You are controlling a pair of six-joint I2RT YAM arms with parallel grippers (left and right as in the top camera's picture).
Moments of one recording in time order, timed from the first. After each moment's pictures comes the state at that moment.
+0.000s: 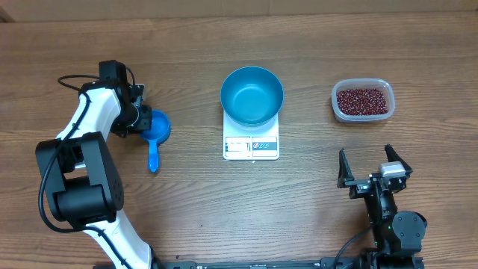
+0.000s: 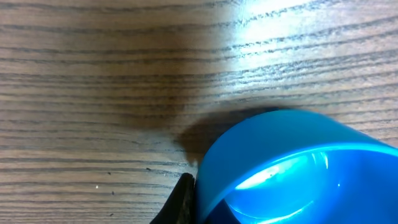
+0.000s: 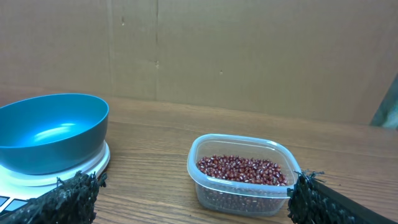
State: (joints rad) left arm 0.16 2.00 1.37 -0.81 0.01 0.12; right arm -0.03 0.01 0.02 -0.02 -0.13 -0.09
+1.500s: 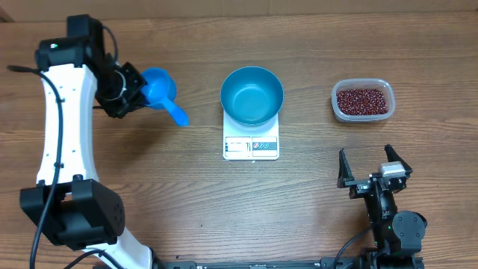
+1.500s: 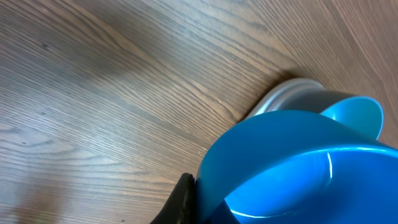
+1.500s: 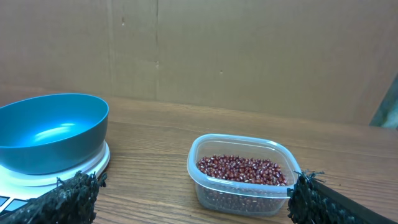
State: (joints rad) left arm 0.12 1.84 1.84 -1.41 0.30 -0.60; right arm -0.03 0.01 0.02 -0.02 -0.13 -0.09
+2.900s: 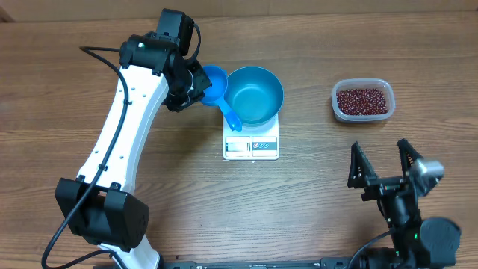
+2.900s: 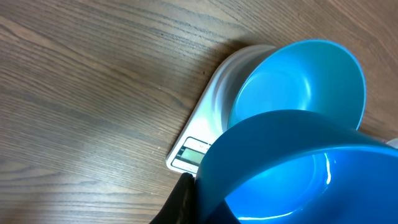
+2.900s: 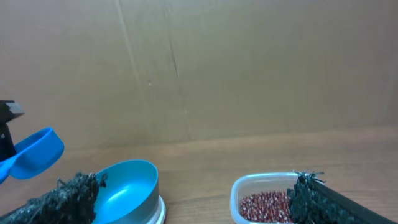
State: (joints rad) left arm -0.25 1.84 1.84 -1.28 0.11 -0.79; right arm -0.03 0.14 0.40 -0.26 -0.17 0.19
